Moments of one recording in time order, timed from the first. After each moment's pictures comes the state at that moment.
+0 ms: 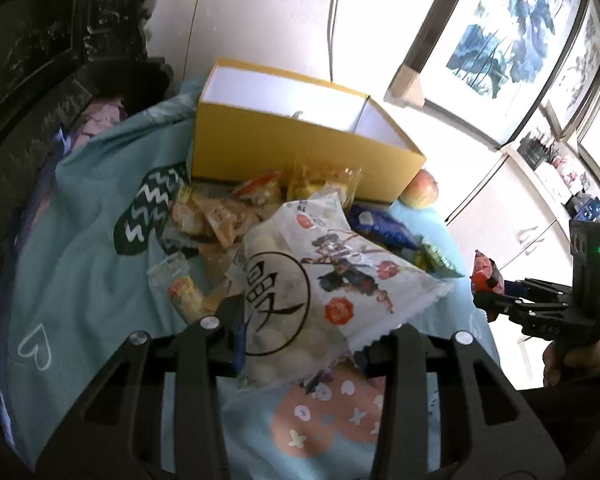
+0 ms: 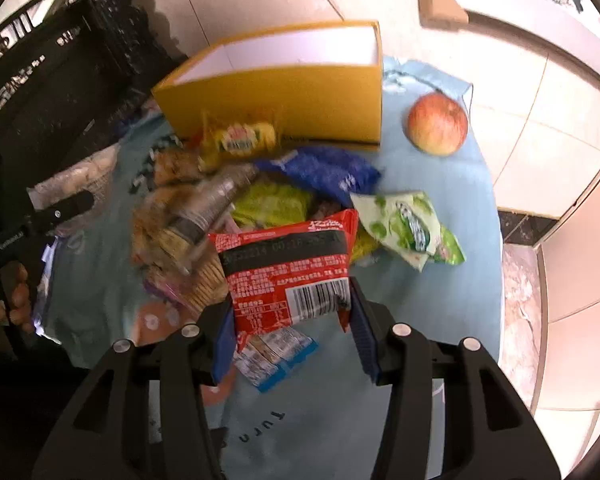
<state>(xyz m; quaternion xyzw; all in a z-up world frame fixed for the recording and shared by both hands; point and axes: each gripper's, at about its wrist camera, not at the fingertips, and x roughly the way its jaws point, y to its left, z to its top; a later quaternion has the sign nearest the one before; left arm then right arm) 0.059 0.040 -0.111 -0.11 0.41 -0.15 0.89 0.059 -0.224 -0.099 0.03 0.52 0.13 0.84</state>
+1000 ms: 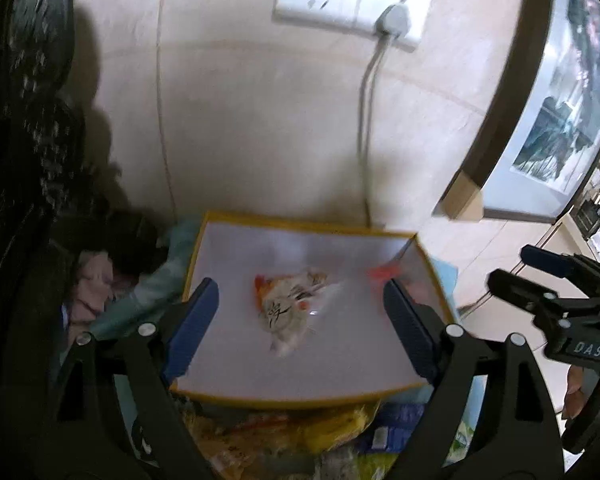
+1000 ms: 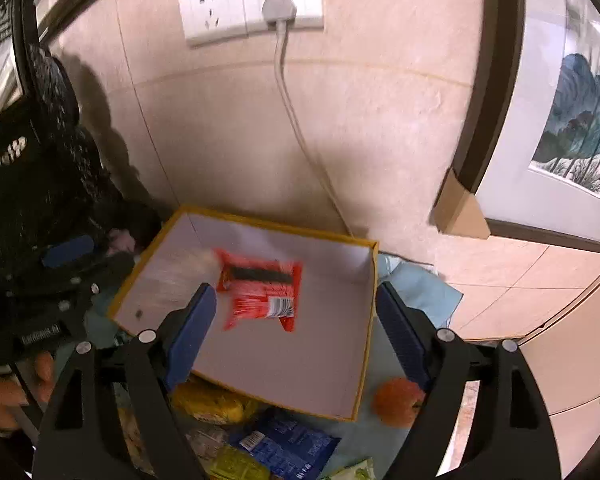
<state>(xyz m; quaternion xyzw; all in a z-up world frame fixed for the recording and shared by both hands) 0.297 -0.005 -0.005 -0.07 0.38 -0.06 0.92 0.299 -0.194 0.002 -0.03 0.43 0.10 0.90</state>
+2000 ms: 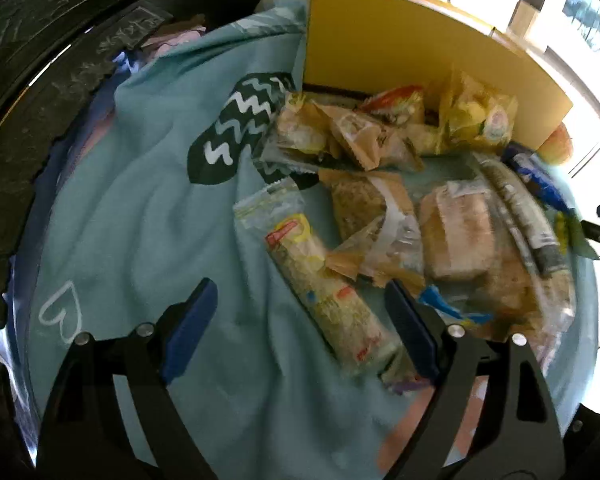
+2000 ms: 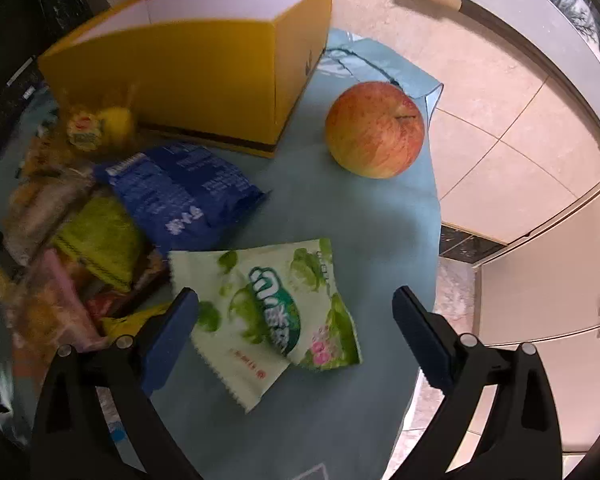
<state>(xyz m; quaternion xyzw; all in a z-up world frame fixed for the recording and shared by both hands) 0.103 0.059 -0.208 -0.04 0.52 0.03 0.85 0.164 -0.263 -0.190 -0.10 0.57 0.05 0.81</state>
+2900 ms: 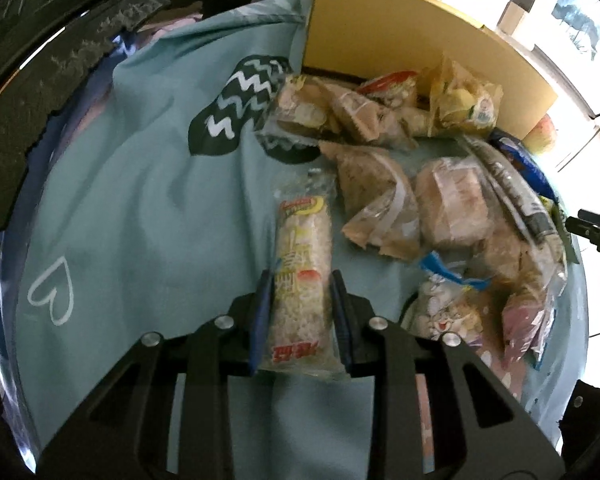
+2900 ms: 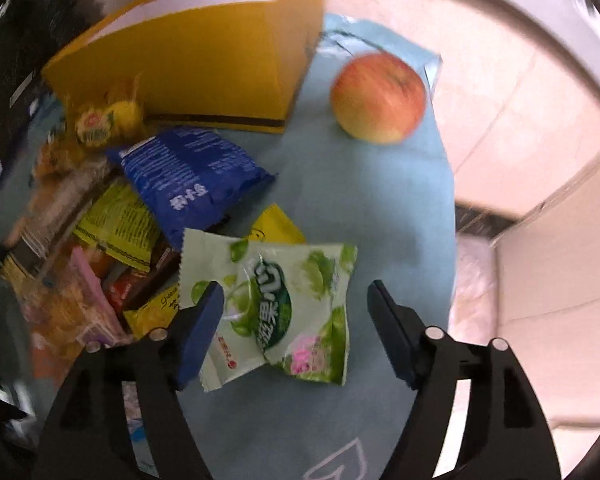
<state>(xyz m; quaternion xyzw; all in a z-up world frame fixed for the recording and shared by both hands) 0.075 0.077 -0.208 -0.06 0.53 -0.01 0.85 0.149 -0.267 -0.185 -0.09 0.57 0.07 0.81</state>
